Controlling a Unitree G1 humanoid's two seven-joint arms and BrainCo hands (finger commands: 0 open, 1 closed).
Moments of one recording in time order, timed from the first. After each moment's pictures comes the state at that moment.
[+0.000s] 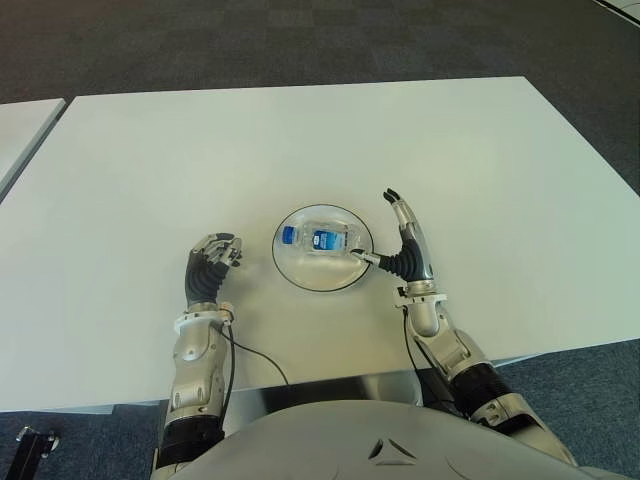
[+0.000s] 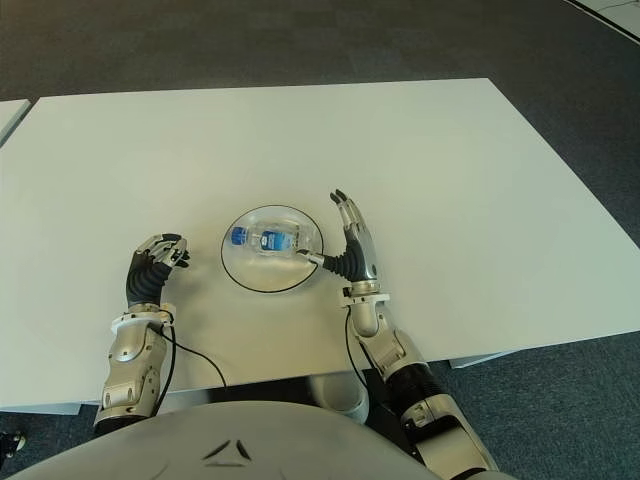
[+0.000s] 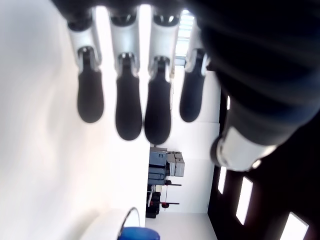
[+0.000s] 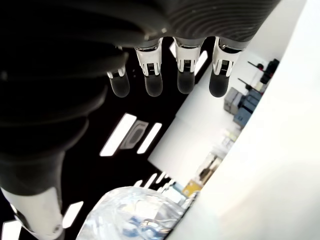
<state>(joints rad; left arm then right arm) 0.27 -0.02 0.15 0.08 -0.10 -0.20 0.04 -0.03 -0.21 0.30 0.49 -0.49 -0.57 -0.62</state>
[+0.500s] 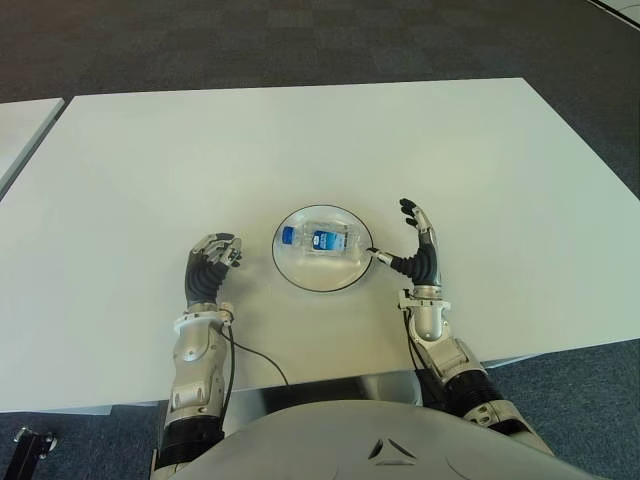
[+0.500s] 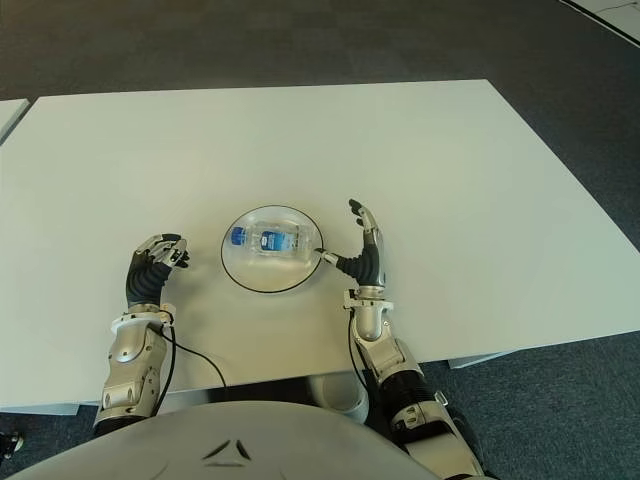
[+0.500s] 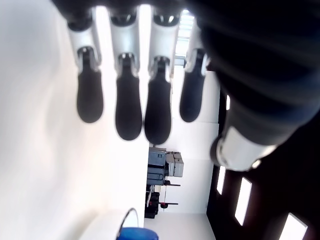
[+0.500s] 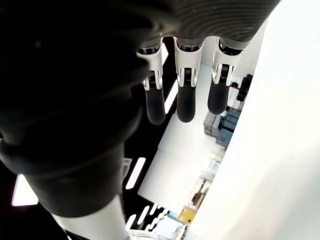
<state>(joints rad) 0.27 -0.02 0.14 0.08 -0.10 -0.21 0.04 0.00 -0.12 0.21 0.49 -0.40 -0.61 -0.58</state>
